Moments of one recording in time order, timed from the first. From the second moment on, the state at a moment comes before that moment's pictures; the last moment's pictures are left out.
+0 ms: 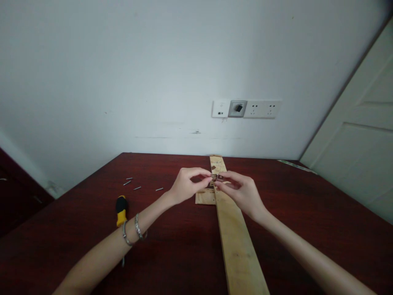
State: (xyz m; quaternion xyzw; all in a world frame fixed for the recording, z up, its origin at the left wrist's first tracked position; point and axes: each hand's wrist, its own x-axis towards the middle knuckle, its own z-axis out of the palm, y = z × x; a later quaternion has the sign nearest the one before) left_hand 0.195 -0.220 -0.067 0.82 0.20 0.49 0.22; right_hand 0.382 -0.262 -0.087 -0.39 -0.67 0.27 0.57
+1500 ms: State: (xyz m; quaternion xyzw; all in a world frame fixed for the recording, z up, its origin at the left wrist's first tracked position) left_hand 0.205 -0.225 -0.067 0.69 0.26 0.43 0.52; right_hand 0.395 -0.257 -0.085 -0.29 -0.81 0.12 0.49
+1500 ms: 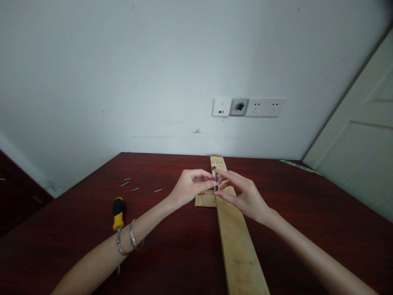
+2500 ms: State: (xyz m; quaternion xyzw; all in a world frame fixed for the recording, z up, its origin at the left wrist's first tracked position) left_hand 0.206 -0.227 -0.069 0.67 0.27 0.40 0.56; right_hand 0.397 -0.260 -0.076 -0.33 -0.81 0.02 0.49
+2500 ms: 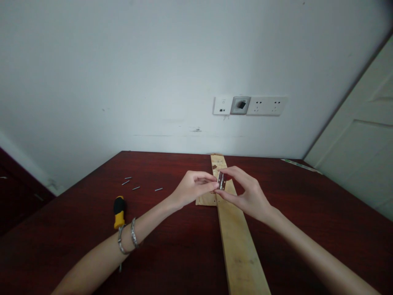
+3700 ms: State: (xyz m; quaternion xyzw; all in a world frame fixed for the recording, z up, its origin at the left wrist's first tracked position) left_hand 0.209 -0.216 -0.081 0.47 0.27 0.39 0.74; right_hand 0.396 -0.253 -0.084 -0.31 -0.78 0.22 0.50
